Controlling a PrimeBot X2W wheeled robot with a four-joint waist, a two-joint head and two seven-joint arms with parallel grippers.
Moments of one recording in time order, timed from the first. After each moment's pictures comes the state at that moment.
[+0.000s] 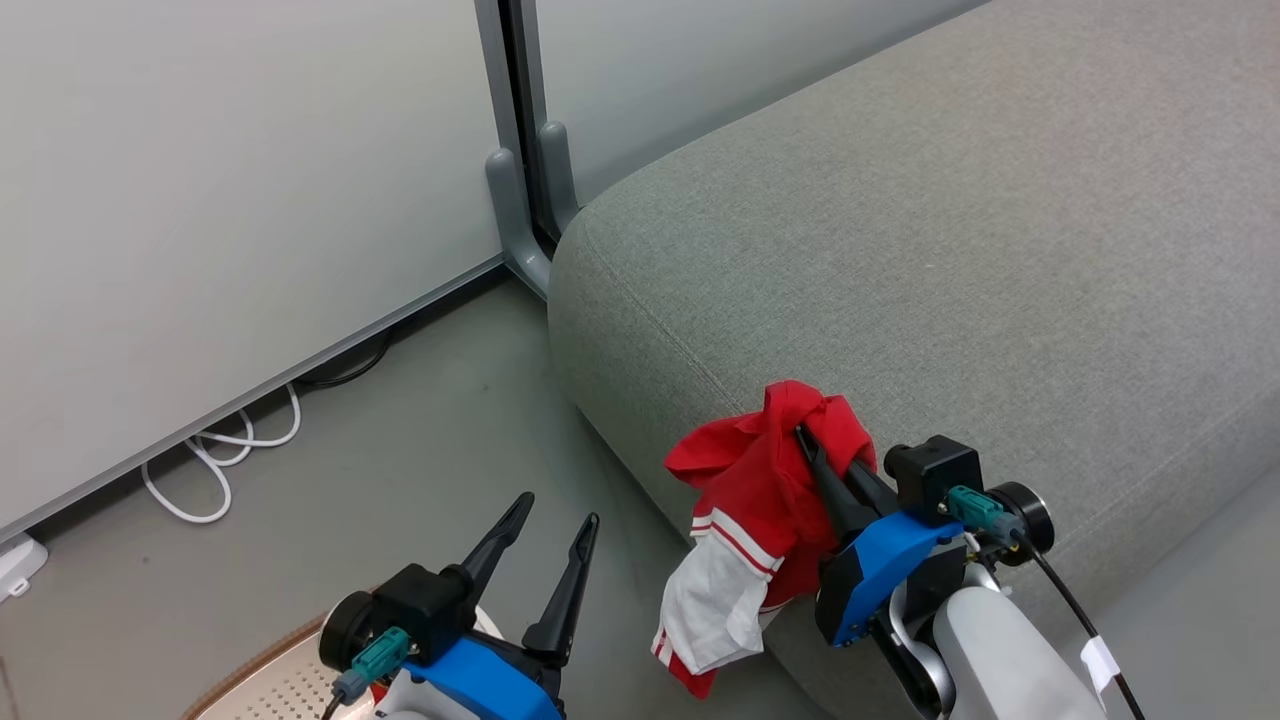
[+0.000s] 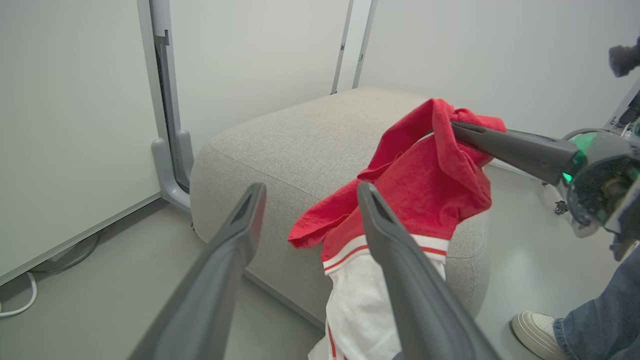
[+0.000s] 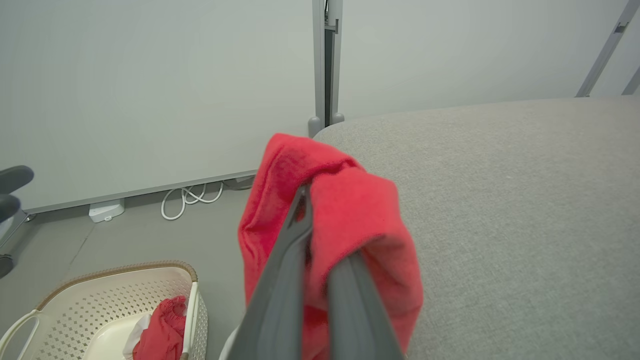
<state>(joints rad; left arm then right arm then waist) -0.24 0.10 -0.46 0.39 -0.35 -0.13 -0.26 -0.38 -0.05 0.28 0.52 0.11 0.13 -0.09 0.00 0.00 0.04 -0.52</state>
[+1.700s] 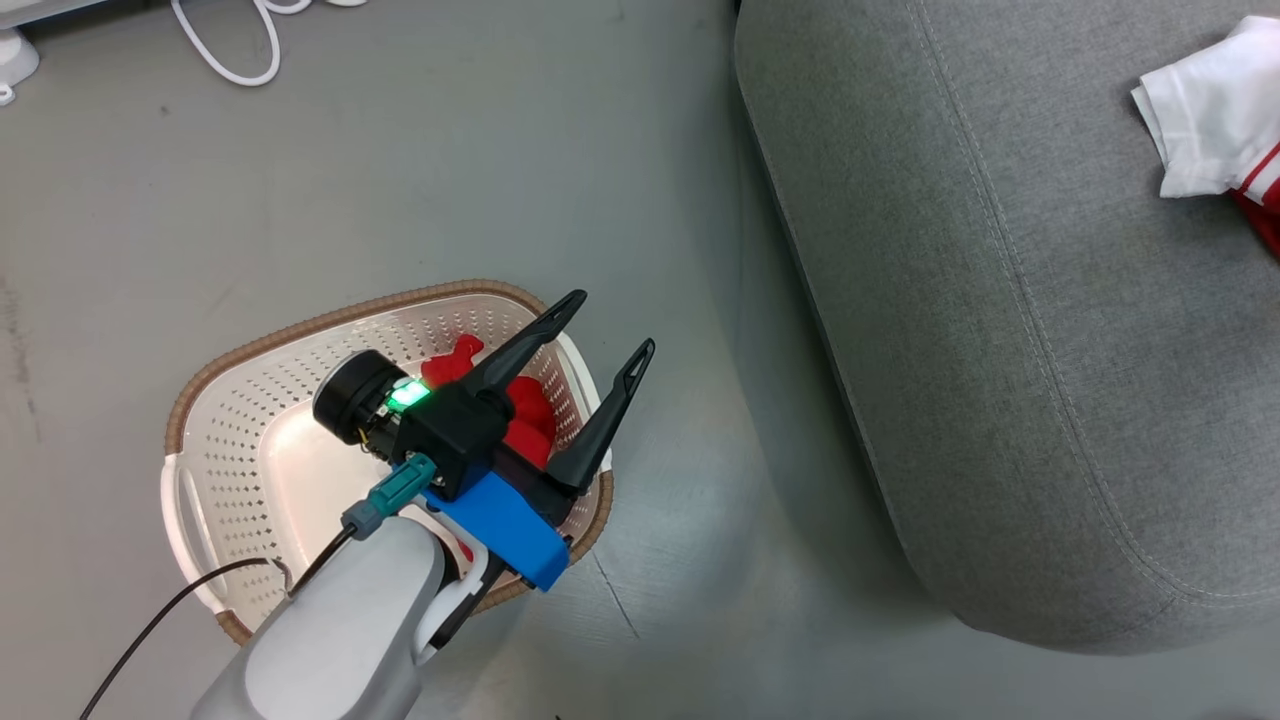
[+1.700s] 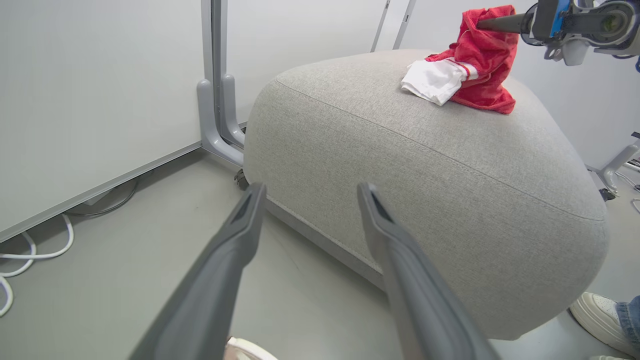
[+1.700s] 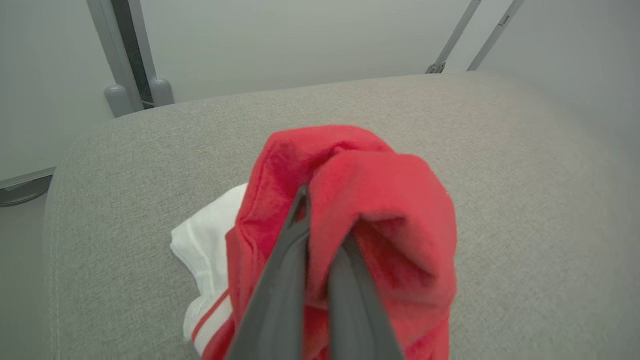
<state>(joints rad) -0.61 0.24 -0.68 0.30 -0.34 -0.13 -0.24 -0.87 -0.37 -0.36 0.73 0.01 0.13 0.05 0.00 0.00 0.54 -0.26</state>
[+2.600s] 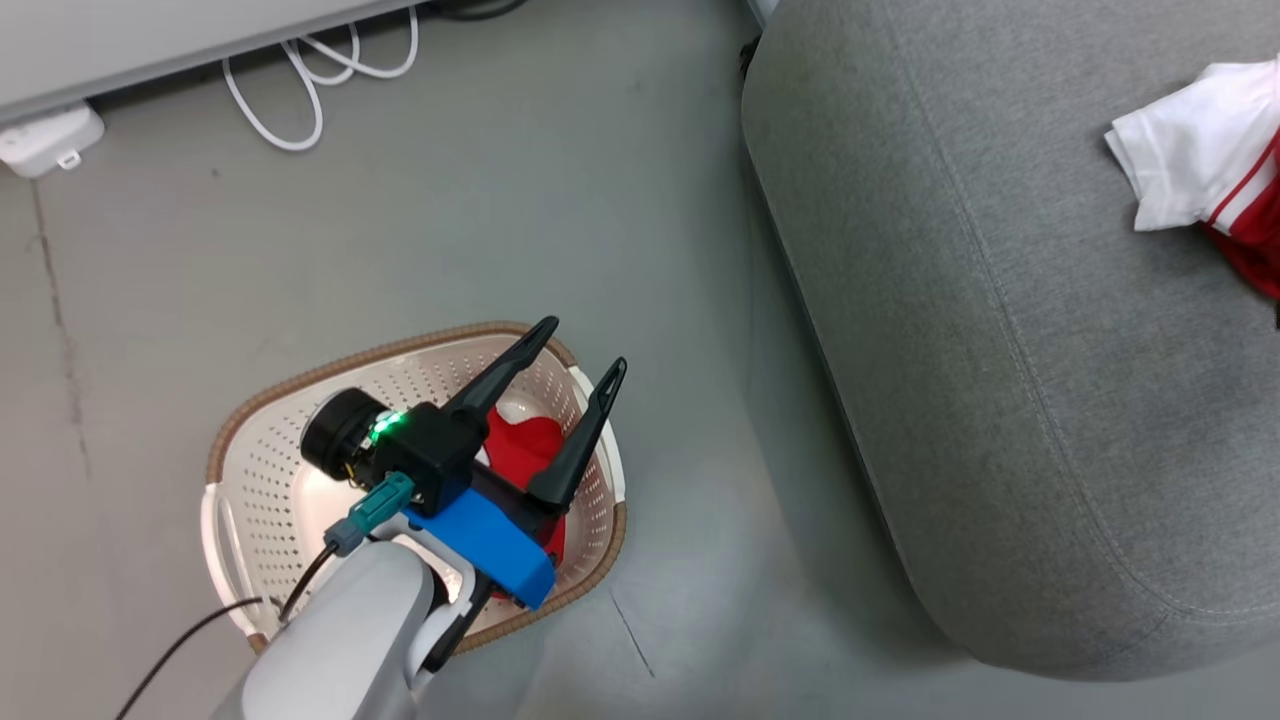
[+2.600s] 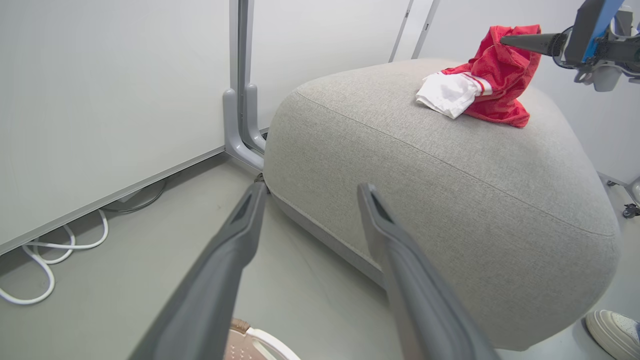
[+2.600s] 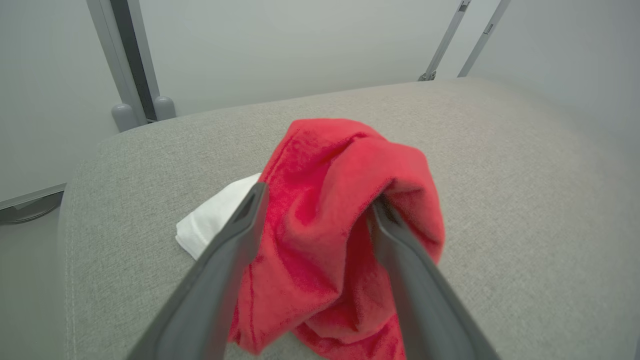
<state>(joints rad) -0.56 0.23 -0.65 0.35 -0.37 -0.12 -0.26 -0.82 -0.34 -0.42 0.79 -0.05 0.13 -0.06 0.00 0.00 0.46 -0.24</state>
